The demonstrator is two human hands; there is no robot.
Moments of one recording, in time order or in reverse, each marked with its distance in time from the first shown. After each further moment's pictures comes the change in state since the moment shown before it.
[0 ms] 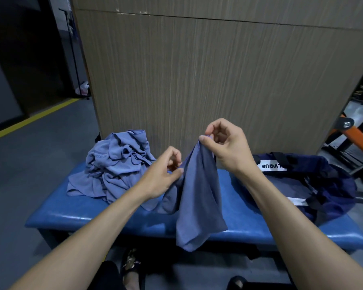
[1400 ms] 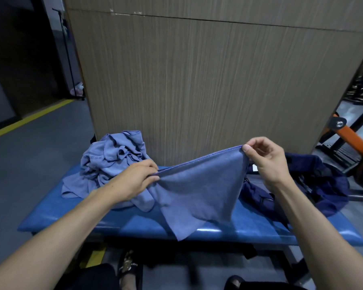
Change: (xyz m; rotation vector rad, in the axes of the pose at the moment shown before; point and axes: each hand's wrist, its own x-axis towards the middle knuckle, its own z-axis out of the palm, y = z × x) left_hand -0.010 -0.050 -0.049 0.674 -0.174 0.143; right_hand -0.030 0.066 -0.082 0.170 0.206 0.123
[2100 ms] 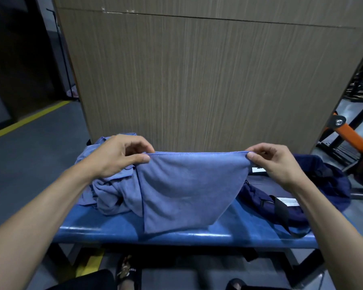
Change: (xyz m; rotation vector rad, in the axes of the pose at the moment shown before) left_hand 0.027 0.003 -0.073 -0.507 0.015 -0.089; right_hand 0.015 -0.002 -0.033 -0.286 -0.174 0.100
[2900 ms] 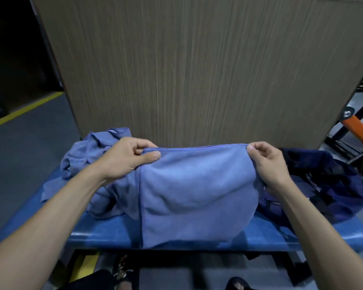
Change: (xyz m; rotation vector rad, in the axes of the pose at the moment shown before) left_hand 0.034 -0.028 0.042 -0.374 0.027 -0.203; right_hand 0.030 0.049 0.042 0.127 0.240 0.169
